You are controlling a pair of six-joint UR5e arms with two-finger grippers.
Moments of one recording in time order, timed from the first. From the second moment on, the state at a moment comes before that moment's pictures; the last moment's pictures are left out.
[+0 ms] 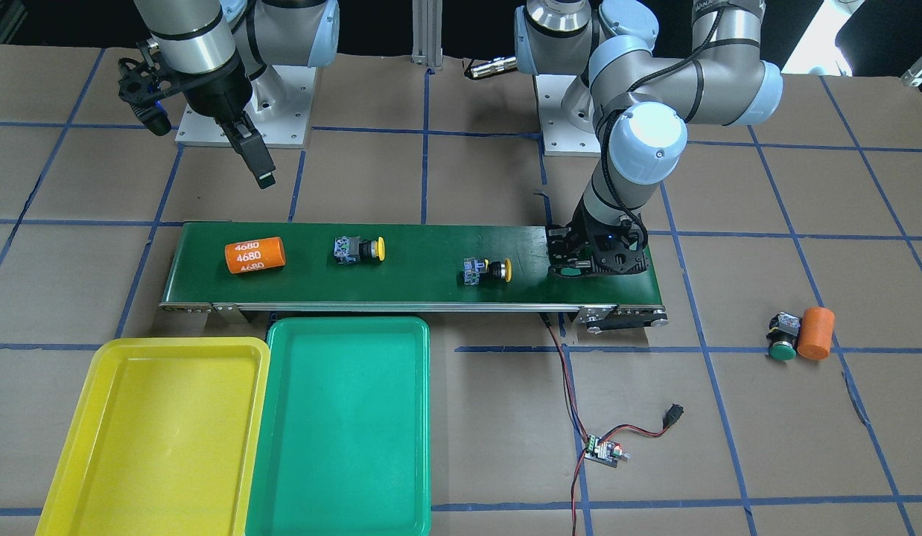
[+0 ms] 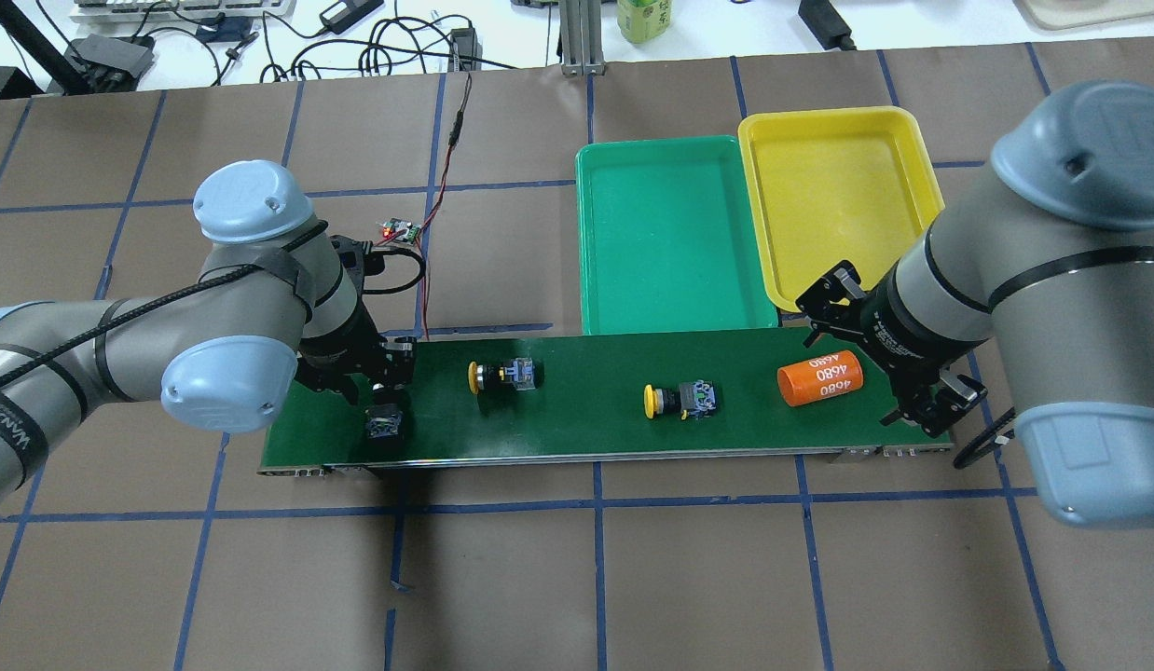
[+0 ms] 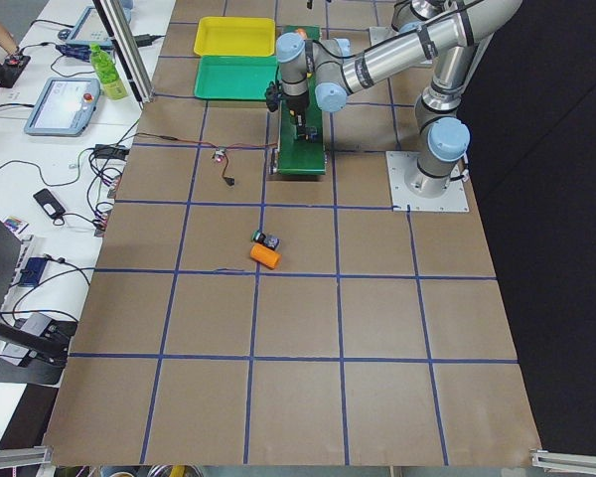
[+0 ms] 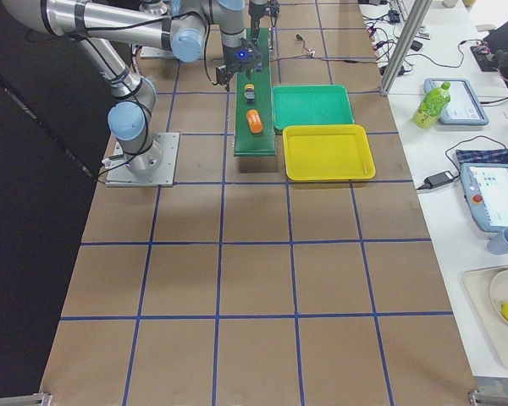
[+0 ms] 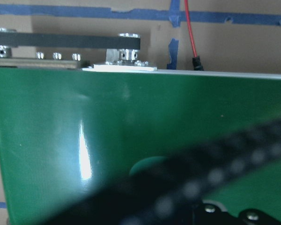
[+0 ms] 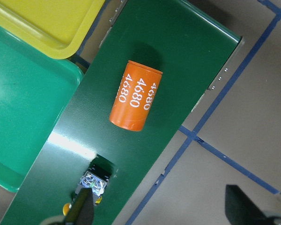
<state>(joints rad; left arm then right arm) -1.56 -1.67 -2.07 -1.07 1.60 -0.05 1.56 -1.85 2.06 -1.84 -1.52 1.02</state>
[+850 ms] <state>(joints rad) -1.31 -1.71 -1.72 -1.36 1.62 0.22 1.56 -1.69 2.08 -1.96 -1.44 1.16</state>
